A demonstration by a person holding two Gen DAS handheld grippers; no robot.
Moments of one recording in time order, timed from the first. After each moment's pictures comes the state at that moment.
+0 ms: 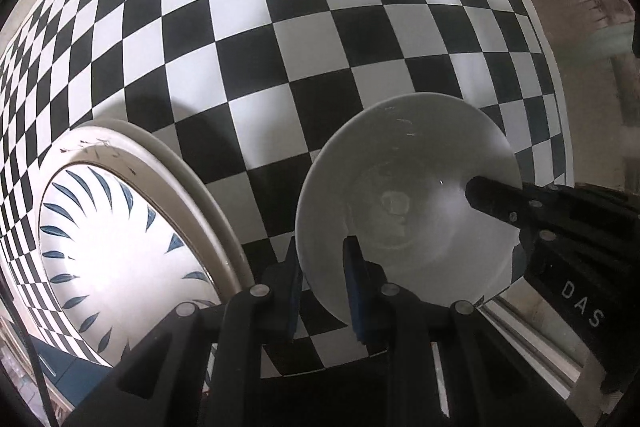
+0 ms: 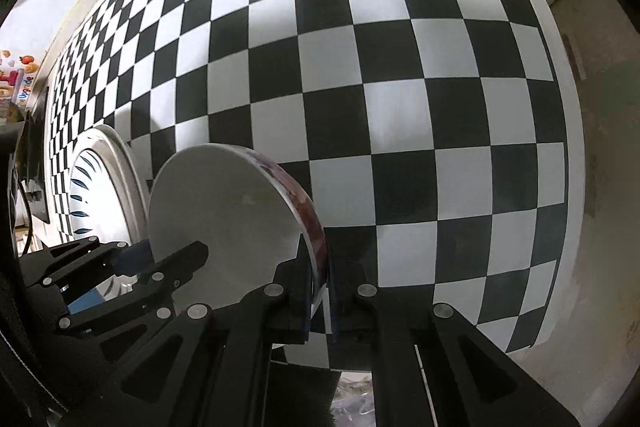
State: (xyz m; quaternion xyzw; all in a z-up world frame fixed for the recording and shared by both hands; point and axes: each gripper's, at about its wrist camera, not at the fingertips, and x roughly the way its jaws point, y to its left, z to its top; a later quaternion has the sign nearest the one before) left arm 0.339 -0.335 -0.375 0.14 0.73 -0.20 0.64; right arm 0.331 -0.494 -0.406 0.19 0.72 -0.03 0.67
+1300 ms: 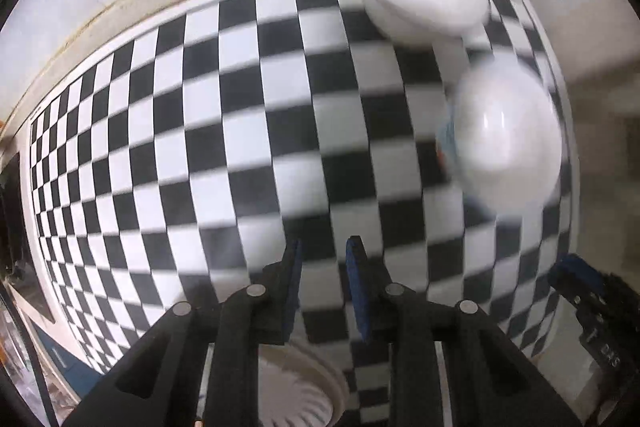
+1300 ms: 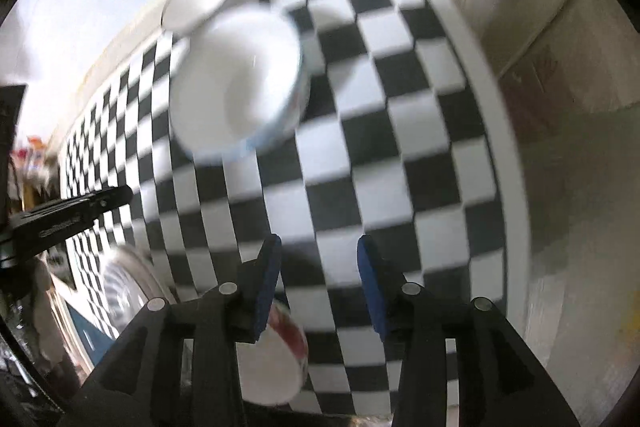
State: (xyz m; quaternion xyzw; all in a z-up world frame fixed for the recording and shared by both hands) left arm 0.511 -0.346 -0.346 0.11 0.71 -0.13 0.68; right arm 0.392 -0.604 -0.354 0.25 0.66 -0.07 0.71
